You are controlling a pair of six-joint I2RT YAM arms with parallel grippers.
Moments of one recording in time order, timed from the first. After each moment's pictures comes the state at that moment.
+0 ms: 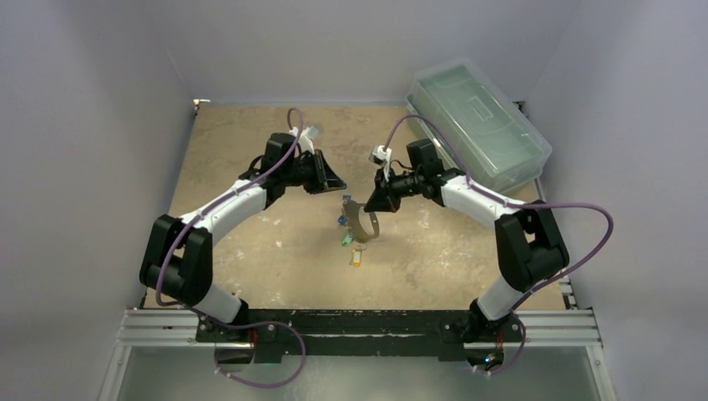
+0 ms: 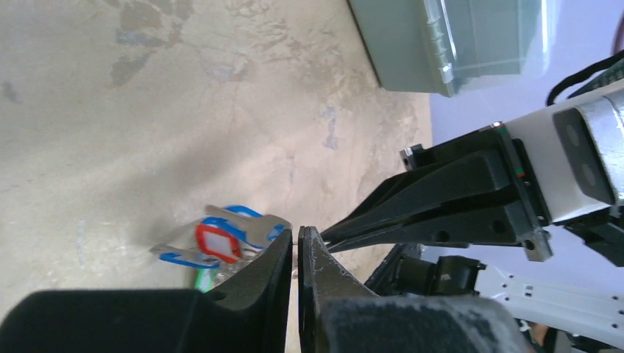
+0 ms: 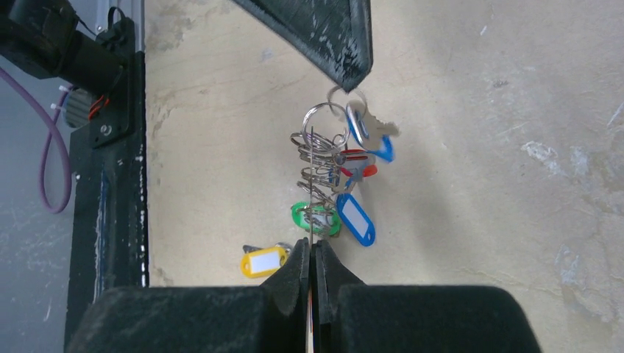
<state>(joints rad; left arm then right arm) -0.39 1.53 0.99 -0.02 0.57 -0.76 0.45 1.64 1.05 -0.17 -0.91 -0.25</state>
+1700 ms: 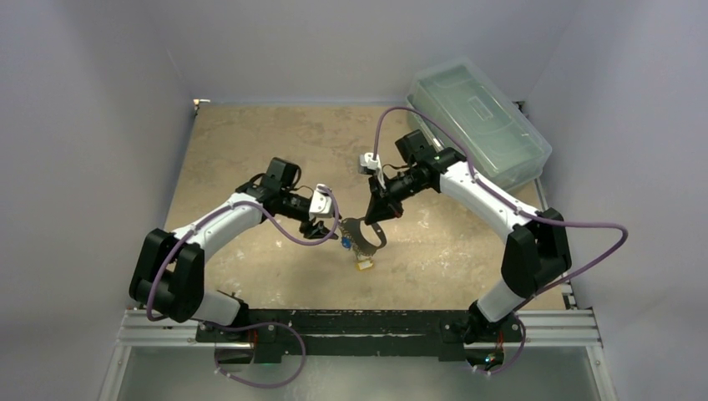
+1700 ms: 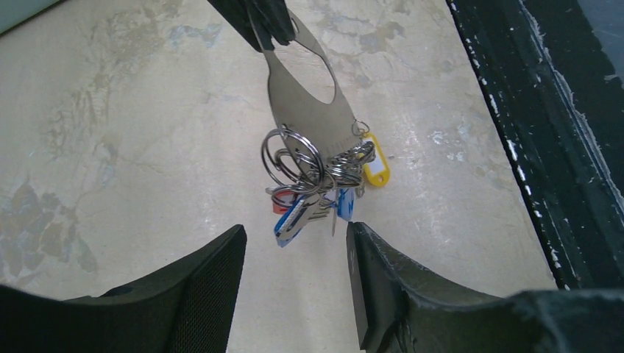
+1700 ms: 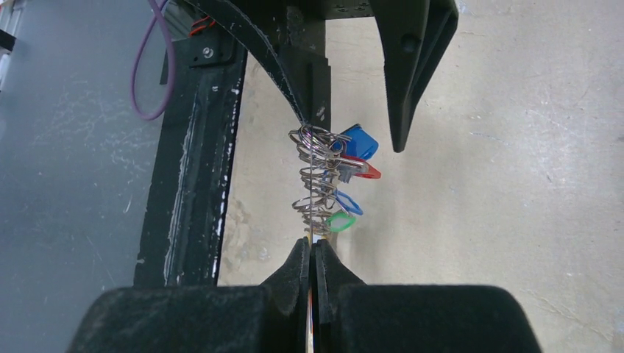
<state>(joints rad) -0.41 1.43 0.89 -0.44 1.06 1.02 0.53 1.61 1.32 -0.82 -0.99 -0.67</state>
